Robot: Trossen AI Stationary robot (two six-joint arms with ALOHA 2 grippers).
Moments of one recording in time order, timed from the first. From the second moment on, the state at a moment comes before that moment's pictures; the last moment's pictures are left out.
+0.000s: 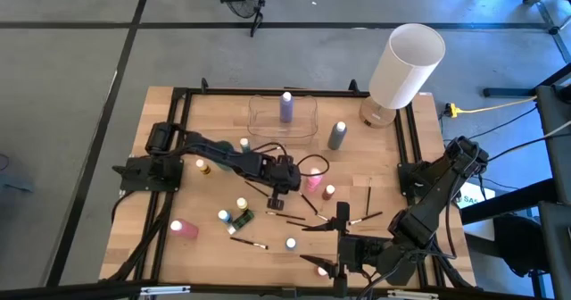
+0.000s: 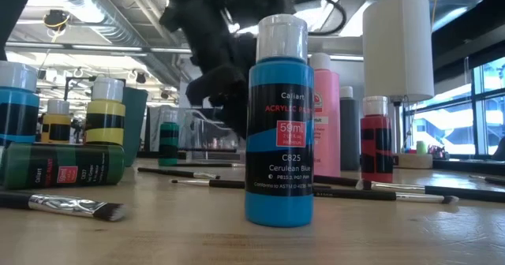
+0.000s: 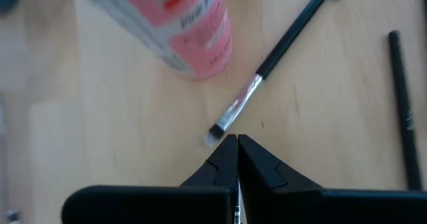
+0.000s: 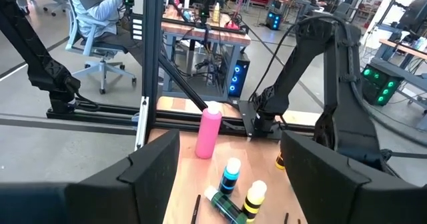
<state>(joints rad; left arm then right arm) -0.10 1.93 1.27 -0.36 -0.11 0.12 0.83 1.70 1.60 -0.18 0.89 0.09</state>
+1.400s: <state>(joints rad) -0.12 0.60 0.66 0.16 -0.13 0.22 0.82 1.78 1.60 -0.17 0.81 0.12</state>
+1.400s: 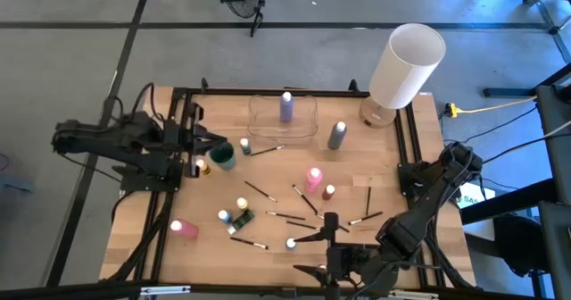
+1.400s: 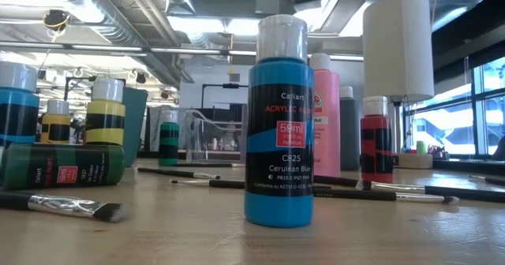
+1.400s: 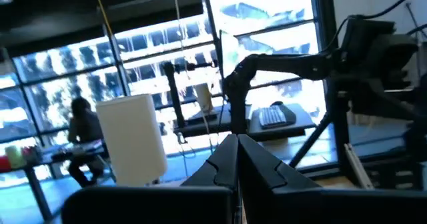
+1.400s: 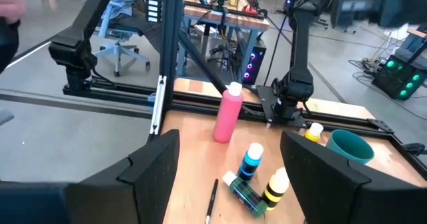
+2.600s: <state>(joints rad) -0.11 0.21 0.01 0.75 -0.53 0.21 0.82 1.78 1.60 -0.18 0.81 0.12</state>
